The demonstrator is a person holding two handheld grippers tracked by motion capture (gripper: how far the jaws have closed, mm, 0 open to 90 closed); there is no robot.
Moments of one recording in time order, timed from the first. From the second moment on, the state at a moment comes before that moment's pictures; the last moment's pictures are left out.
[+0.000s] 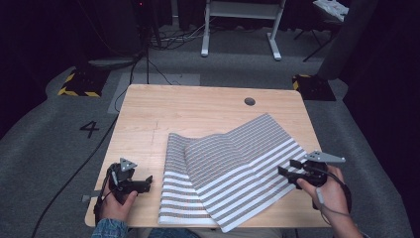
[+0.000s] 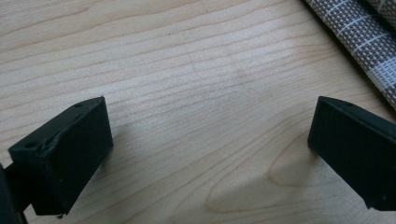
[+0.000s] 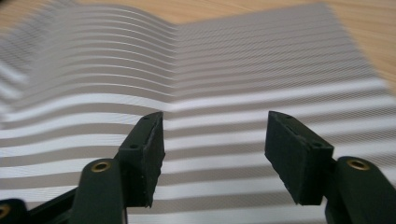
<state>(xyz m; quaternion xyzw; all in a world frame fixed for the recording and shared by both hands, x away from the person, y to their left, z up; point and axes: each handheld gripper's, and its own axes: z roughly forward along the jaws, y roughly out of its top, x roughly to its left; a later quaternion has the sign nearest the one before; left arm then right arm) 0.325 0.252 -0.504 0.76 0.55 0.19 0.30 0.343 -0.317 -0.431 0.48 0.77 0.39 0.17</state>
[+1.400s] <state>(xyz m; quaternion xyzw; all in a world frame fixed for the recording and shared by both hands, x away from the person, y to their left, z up) 0.324 0.253 -0.505 0.76 0.55 0.19 0.30 0.391 -0.381 -0.459 0.50 0.77 0.28 0.27</state>
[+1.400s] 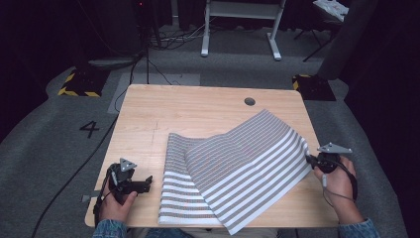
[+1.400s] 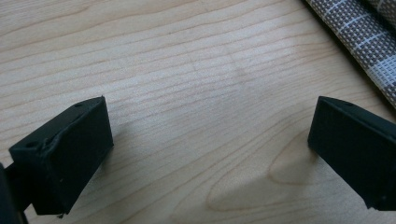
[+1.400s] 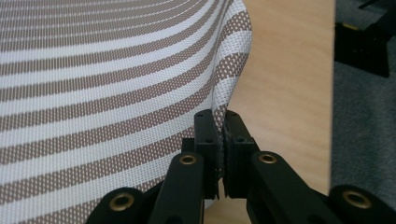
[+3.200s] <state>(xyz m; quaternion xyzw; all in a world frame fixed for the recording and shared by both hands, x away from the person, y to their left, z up) 0.325 0.252 -0.504 0.76 0.55 0.19 0.30 0.350 -0.123 -0.476 0.32 0.86 0.40 0.06</state>
